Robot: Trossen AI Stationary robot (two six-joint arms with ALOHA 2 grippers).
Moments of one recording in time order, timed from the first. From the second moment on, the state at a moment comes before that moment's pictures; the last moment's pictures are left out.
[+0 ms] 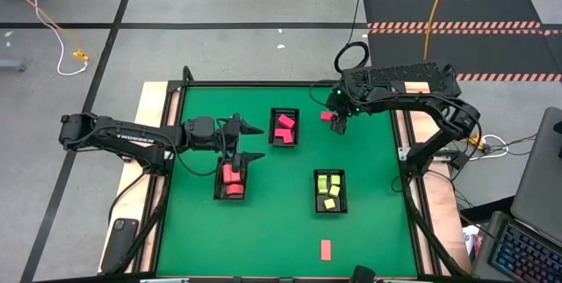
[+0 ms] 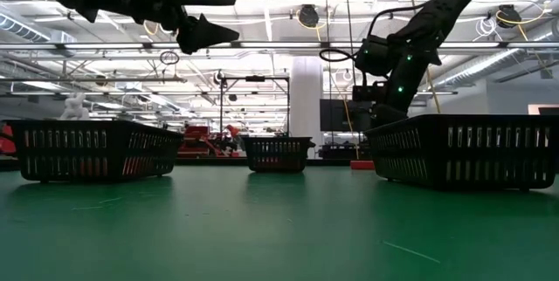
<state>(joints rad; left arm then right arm) 0.07 1.14 0.54 0.42 0.05 -0.14 -0.66 1.55 0.80 -0.32 -0.01 -0.33</state>
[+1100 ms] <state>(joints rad) 0.01 1.14 0.54 0.38 0.02 -0.16 -0.62 1.63 0.80 -0.29 -0.05 -0.39</state>
